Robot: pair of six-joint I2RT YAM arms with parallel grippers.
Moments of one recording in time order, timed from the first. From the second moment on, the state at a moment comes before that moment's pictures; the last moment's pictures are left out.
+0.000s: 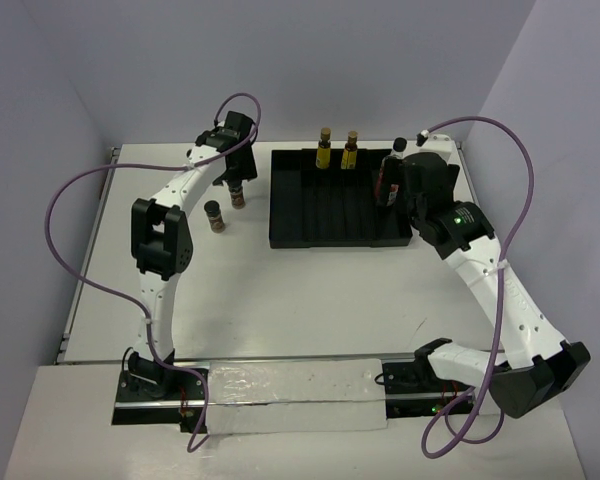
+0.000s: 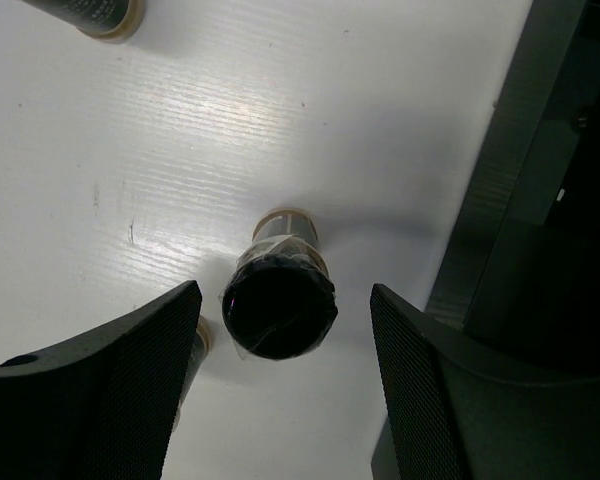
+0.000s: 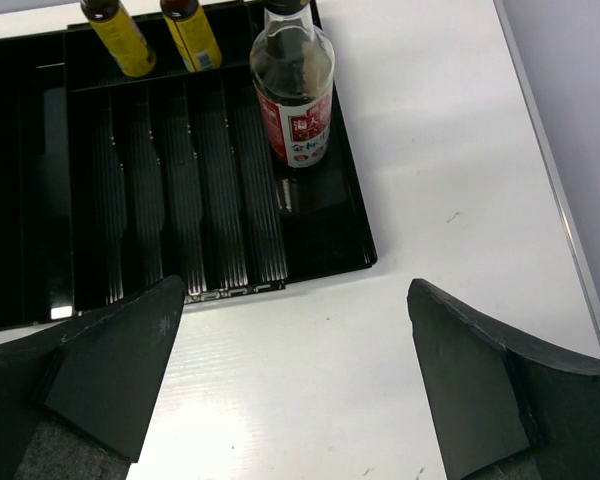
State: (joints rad) left arm -0.38 2.26 2.12 -0.88 -0.34 -0.47; right arm 0.40 1.14 1.30 -0.69 0.51 0.31
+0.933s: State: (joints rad) left arm -0.38 2.27 2.12 -0.87 -0.36 -0.49; right arm 0.38 1.16 1.30 -0.70 0.53 0.31
